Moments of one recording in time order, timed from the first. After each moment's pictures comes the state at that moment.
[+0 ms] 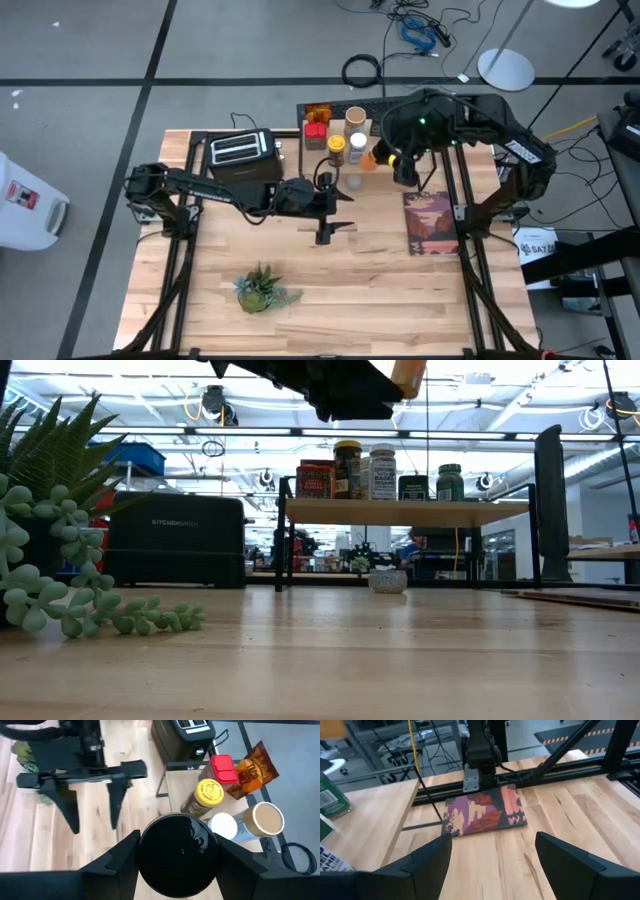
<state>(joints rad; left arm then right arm) -0.02 1.67 1.19 0.15 -0.03 0.19 -0.18 1.54 2.16 -1.44 0.09 -0.11</state>
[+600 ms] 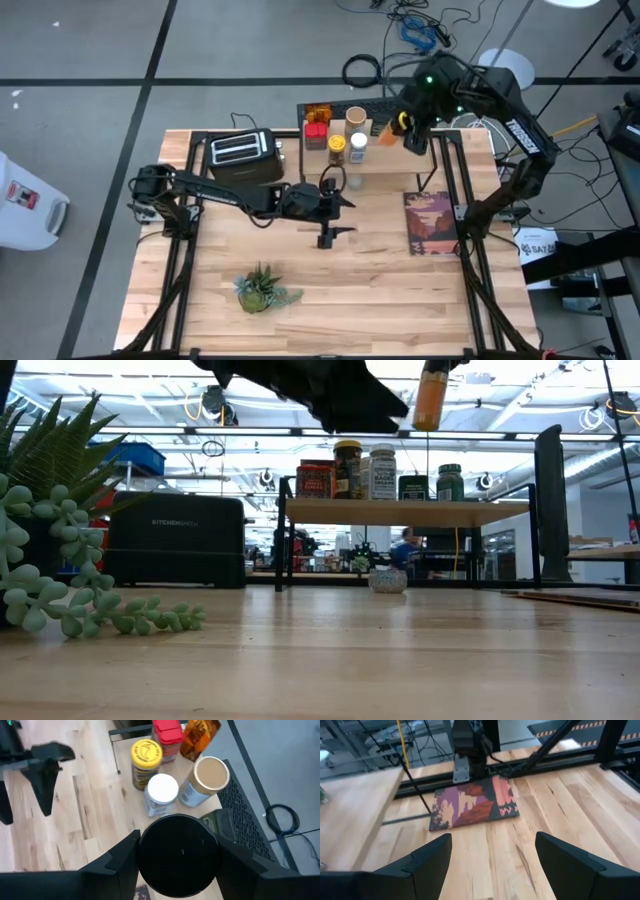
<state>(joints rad) -0.03 1.71 1.19 0.15 -0.01 0.18 -0.51 1.54 2.16 -1.53 -0.02 -0.25</state>
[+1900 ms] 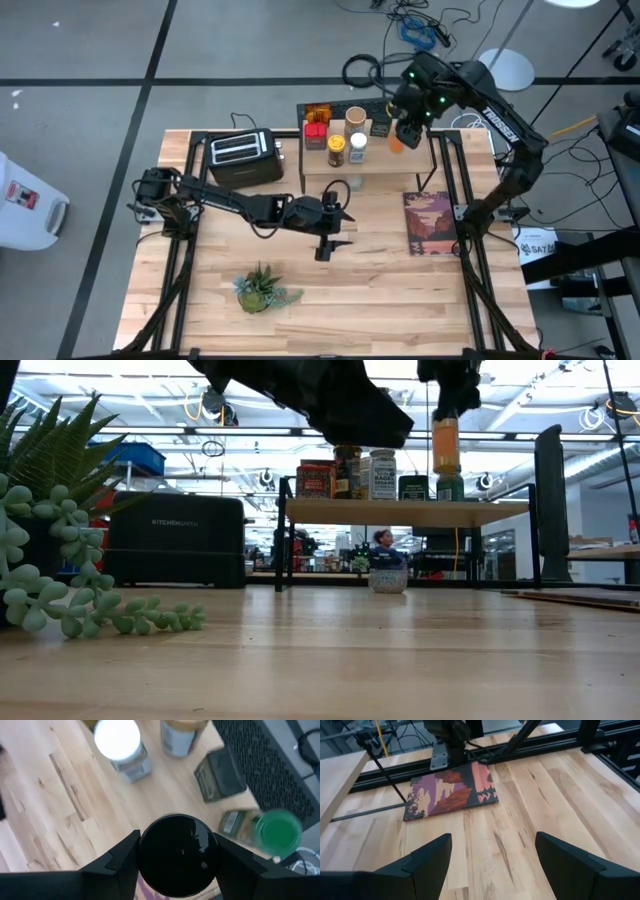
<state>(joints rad) -0.09 1.75 1.17 0.15 0.00 0.16 -0.71 1.60 2.01 -1.56 -0.11 -0.19</state>
